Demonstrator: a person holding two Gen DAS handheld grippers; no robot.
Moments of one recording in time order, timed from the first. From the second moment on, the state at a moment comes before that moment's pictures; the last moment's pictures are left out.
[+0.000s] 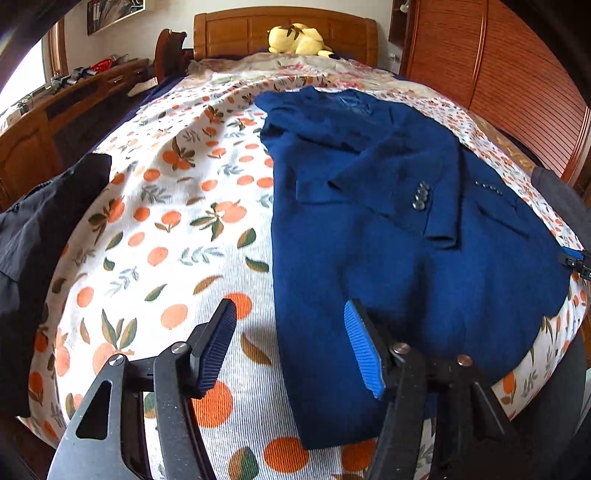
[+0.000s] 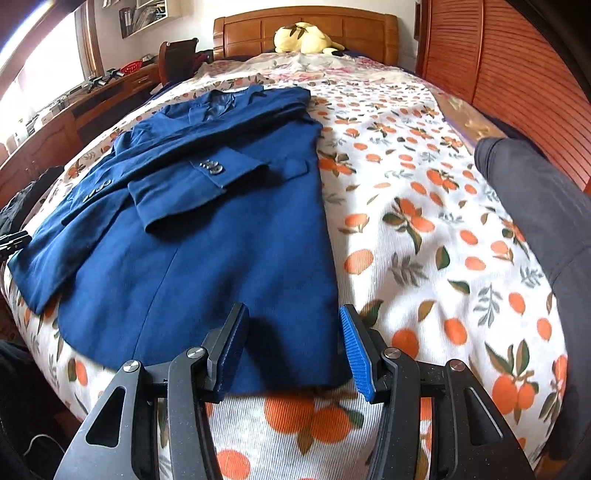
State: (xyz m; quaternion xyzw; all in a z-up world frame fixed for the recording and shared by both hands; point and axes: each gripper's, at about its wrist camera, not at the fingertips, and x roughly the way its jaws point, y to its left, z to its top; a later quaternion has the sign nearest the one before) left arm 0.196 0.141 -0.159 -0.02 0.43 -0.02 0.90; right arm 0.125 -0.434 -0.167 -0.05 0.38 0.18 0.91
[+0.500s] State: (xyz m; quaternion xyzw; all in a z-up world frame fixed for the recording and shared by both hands) left arm 0.172 0.143 -0.163 -0.05 0.43 -0.03 0.90; right arm 0.132 -0.433 -0.171 -0.06 0.38 0.18 0.91
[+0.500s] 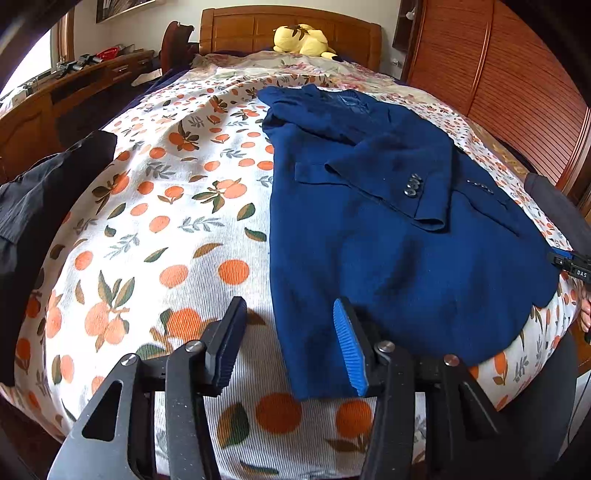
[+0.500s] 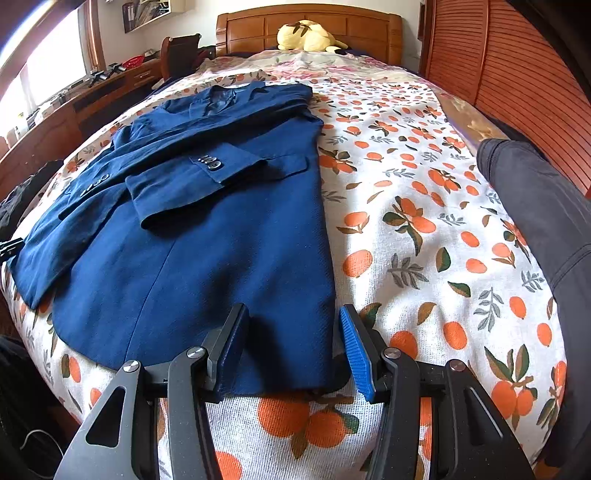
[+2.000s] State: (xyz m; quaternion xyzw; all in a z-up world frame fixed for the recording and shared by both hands) left arm 0.138 0.108 -0.037 -0.03 0.28 -0.05 0.96; right arm 0.096 -0.431 -0.079 -0.02 0.27 0.25 0.93
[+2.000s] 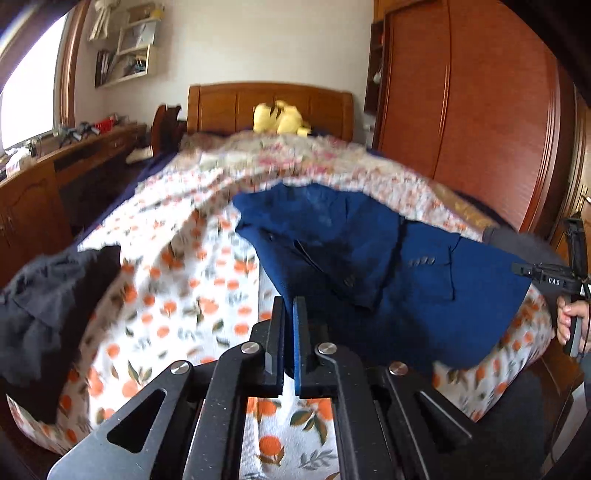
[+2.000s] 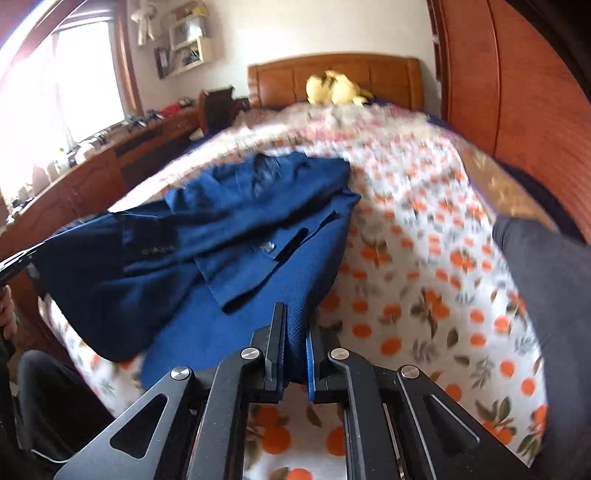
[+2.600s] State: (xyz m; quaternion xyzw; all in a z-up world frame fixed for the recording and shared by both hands) left arm 0.045 0.114 0.111 -0.03 0.15 -0.05 0.99; right arm -0.092 -0.521 0.057 -0.03 0.10 0.27 0.96
